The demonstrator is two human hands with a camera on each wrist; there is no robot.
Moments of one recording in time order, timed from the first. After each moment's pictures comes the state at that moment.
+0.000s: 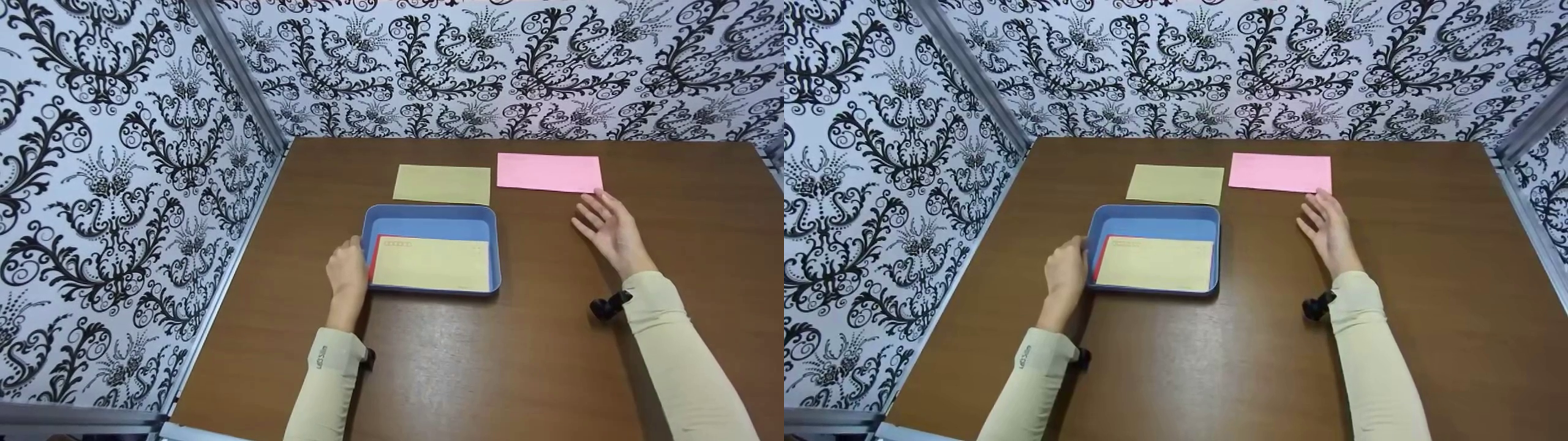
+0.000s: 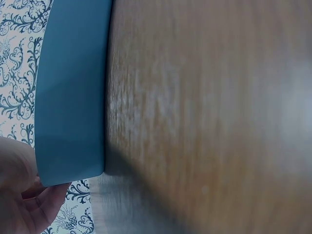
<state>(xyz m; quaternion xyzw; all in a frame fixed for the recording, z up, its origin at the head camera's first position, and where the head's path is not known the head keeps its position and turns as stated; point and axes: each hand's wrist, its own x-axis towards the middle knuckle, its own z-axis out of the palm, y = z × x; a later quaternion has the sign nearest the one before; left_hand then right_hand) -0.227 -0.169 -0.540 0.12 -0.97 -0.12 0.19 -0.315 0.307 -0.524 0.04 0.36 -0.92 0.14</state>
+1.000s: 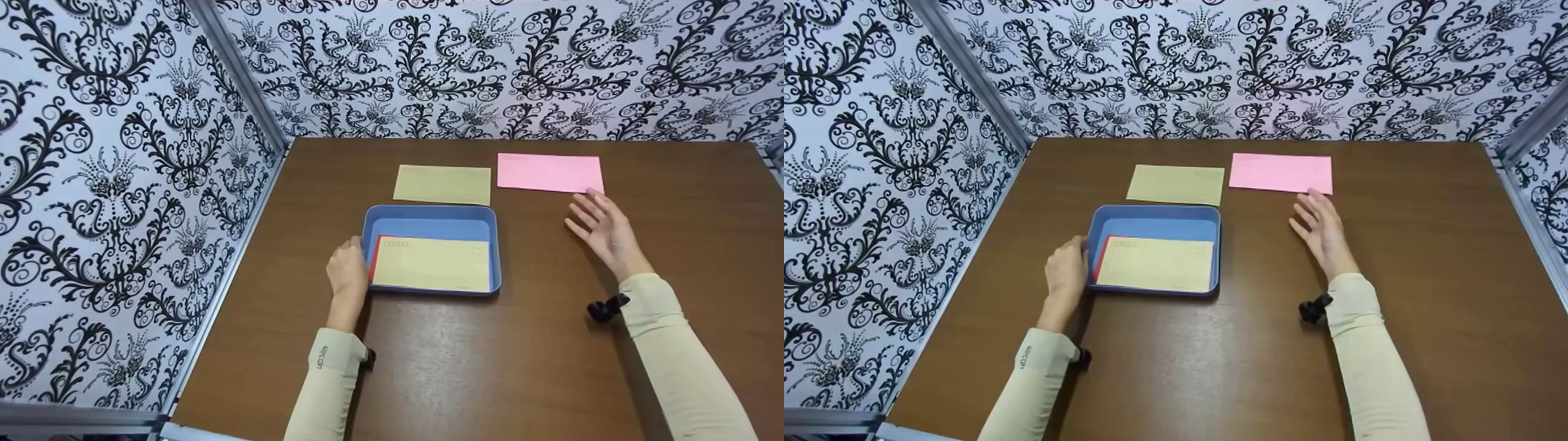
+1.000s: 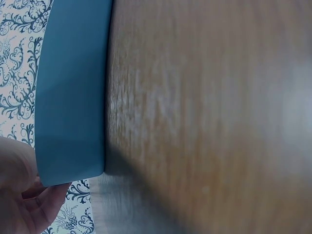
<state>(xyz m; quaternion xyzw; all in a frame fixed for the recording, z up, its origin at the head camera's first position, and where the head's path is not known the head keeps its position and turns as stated) -0.227 -0.170 -0.539 0.13 -0.97 -0.13 0.18 -0.313 0.293 -0.525 -0.02 0.37 -0.92 0.15</state>
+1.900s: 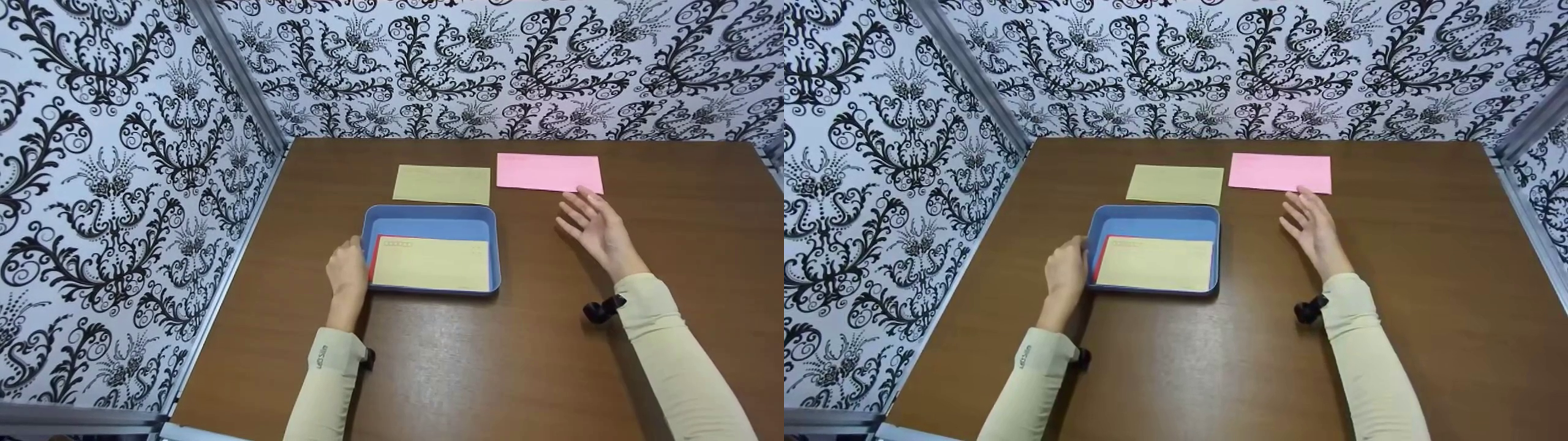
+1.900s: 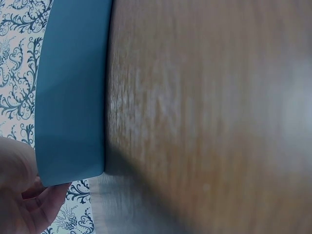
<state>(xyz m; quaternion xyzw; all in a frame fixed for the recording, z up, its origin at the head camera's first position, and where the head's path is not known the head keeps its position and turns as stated) -0.228 -0.170 -0.540 0.12 -0.97 -0.13 0.18 -0.309 0.282 -0.518 -0.04 0.39 -0.91 0.15</state>
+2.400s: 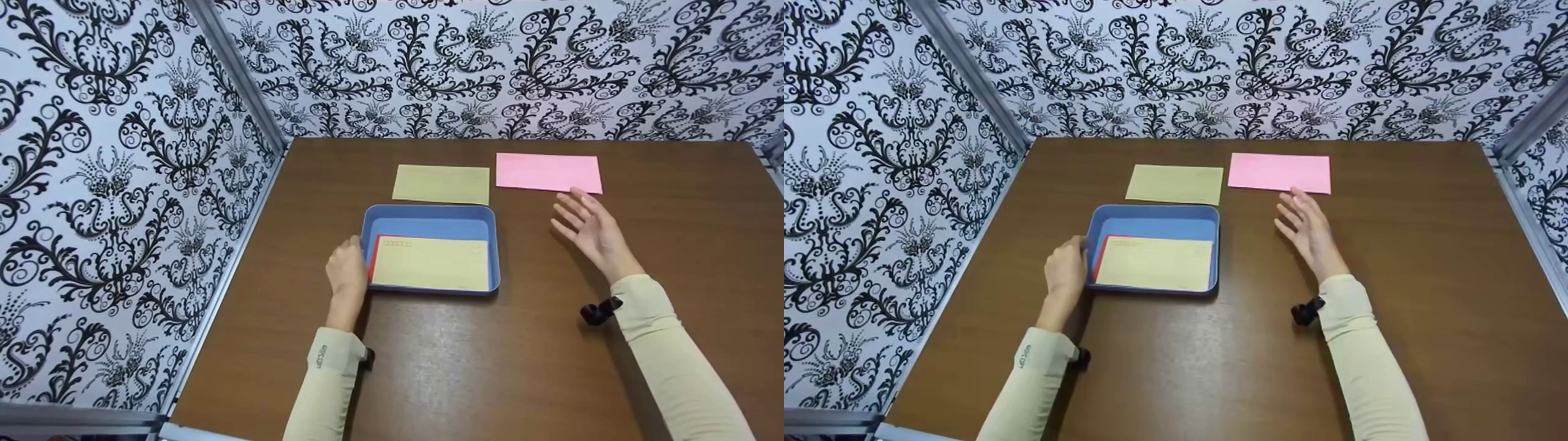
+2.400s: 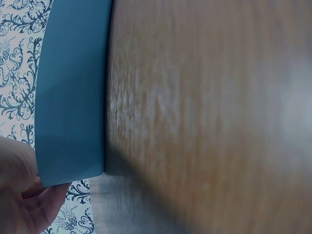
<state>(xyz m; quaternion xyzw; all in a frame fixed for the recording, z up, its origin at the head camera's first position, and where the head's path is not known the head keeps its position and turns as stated) -0.228 -0.169 -0.539 0.13 -0.97 -0.13 0.17 -0.307 0.275 -0.519 -0.03 0.42 -0.90 0.15</state>
